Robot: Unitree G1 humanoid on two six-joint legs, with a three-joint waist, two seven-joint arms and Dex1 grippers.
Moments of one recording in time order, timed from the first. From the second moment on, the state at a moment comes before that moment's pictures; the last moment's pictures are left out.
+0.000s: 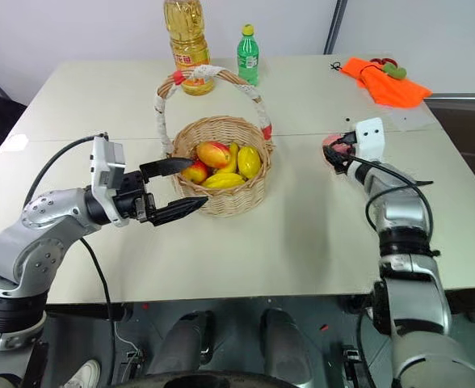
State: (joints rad) left arm -0.31 0.62 0.08 -0.45 -0.68 0.58 -0.85; right arm -0.59 -0.60 -0.16 0.37 0.22 0.31 0.53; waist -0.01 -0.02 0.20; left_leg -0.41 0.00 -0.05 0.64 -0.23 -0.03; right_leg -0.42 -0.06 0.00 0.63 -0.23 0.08
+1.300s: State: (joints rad) left arm -0.20 0.61 0.22 -0.32 -0.67 0.45 -0.84; right arm -0.48 -0.42 -0.03 -0.35 0.47 0.67 0.49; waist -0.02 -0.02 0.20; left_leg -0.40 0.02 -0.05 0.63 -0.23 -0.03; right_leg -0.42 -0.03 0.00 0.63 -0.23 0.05
